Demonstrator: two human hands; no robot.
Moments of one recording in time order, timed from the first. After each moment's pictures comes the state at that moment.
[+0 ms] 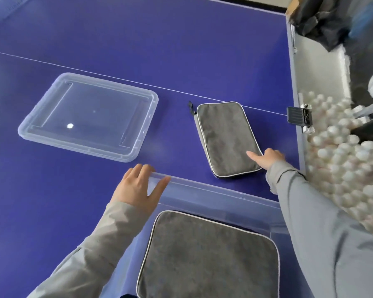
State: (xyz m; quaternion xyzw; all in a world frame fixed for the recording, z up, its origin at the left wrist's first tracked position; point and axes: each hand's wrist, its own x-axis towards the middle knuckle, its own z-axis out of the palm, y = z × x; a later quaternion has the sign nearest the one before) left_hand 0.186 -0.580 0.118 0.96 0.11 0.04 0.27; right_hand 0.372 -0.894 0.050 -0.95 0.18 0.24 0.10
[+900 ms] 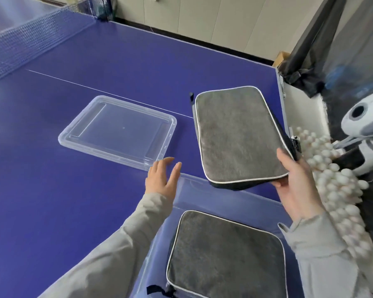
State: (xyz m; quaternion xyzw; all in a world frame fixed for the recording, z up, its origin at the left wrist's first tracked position) left_hand 0.168 -0.561 0.153 0.82 0.19 0.09 0.54; right_hand 0.222 -0.798 0.229 -0.63 0.12 0.01 0.76
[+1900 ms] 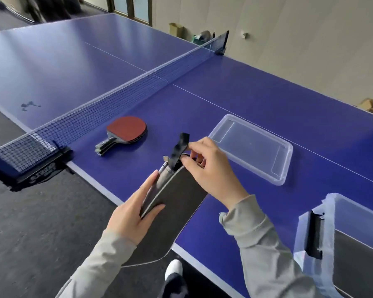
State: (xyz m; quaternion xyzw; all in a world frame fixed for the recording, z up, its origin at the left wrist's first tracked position) left_hand -0.177 -0.154 0.189 0.89 0.19 0.19 0.37; right_hand -0.024 -0.274 0.282 -0.82 -0.39 0.07 0.41
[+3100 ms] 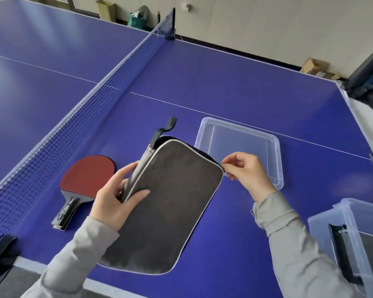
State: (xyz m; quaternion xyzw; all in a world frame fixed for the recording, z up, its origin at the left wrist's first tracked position) left_hand 0.025 0.012 0.199 0.80 0.09 0.16 0.57; right_hand 0.163 -0.254 0.220 -0.84 -0.01 0.09 0.53
